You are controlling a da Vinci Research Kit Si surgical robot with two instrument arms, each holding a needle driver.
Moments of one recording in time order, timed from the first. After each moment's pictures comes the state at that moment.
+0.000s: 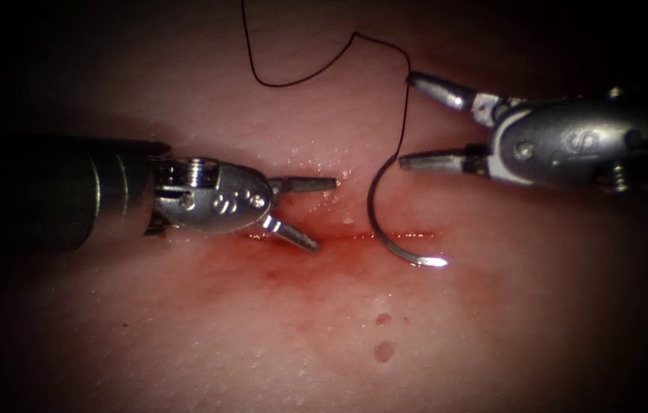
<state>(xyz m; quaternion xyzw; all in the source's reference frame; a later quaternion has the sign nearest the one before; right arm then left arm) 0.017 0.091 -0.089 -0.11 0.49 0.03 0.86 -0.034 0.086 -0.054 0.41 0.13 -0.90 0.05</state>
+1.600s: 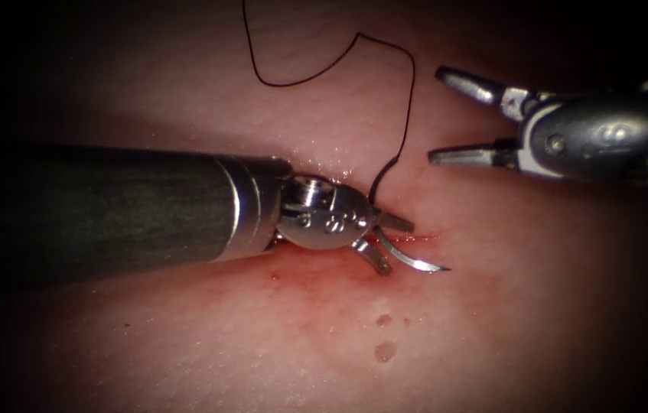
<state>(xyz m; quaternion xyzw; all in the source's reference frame) 0.015 0.091 -0.090 -0.11 0.48 0.03 0.87 -0.040 0.083 -0.050 0.36 0.18 -0.91 0.12</state>
